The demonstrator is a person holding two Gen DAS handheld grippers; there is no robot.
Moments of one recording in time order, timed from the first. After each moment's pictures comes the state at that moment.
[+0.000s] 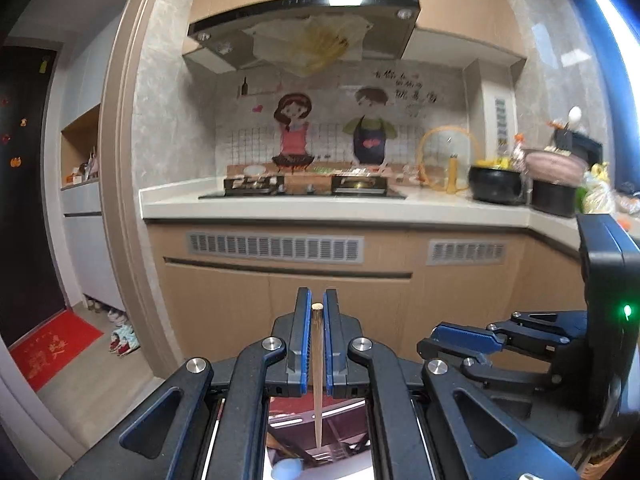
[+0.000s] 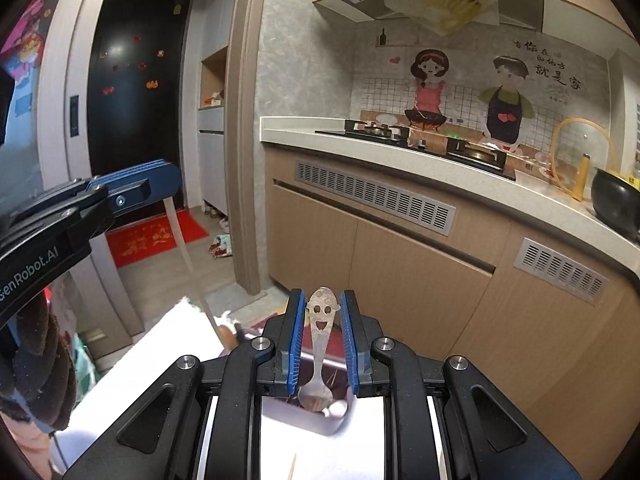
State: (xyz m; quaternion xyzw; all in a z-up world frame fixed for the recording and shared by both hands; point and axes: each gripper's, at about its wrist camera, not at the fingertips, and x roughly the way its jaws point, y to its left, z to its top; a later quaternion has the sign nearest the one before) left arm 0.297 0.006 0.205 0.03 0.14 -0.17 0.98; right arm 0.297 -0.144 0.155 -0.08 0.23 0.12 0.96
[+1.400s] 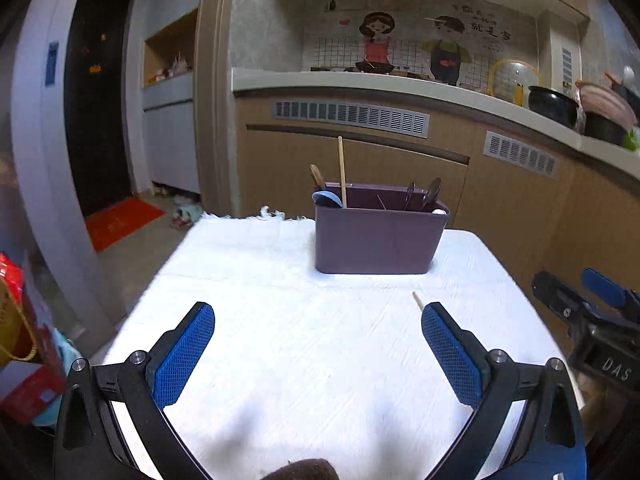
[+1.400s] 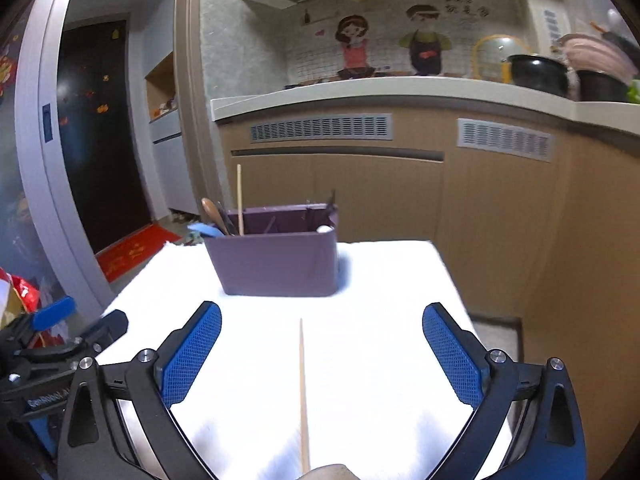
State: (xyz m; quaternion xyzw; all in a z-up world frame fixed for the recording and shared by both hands) left arm 0.119 0.022 0.008 -0.01 0.26 -0.02 0.97; right arm 0.118 -0.177 0.000 0.03 0.24 0.02 0.97
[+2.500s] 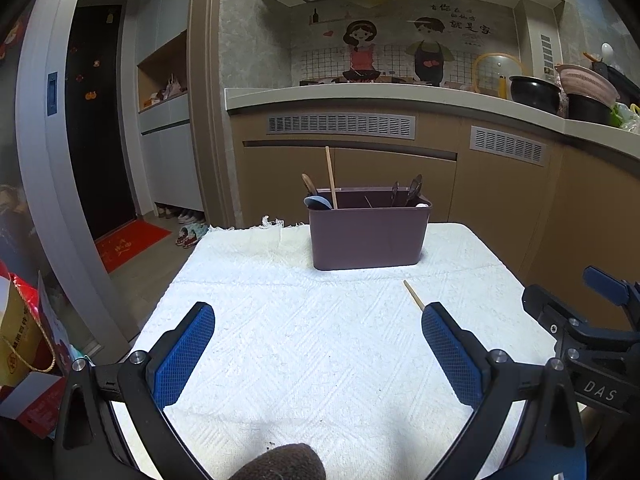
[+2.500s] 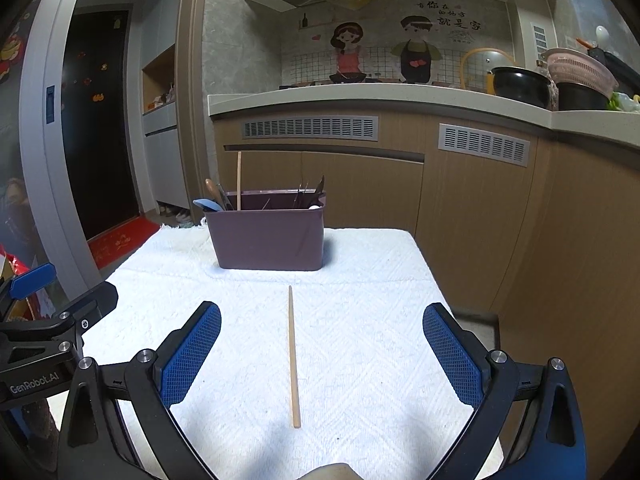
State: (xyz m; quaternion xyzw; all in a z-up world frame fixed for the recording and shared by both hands) left arm 0.086 0.006 0.013 0.02 0.24 -0.02 0.97; right arm 0.073 -0.174 -0.002 0.01 0.23 0.01 0.97
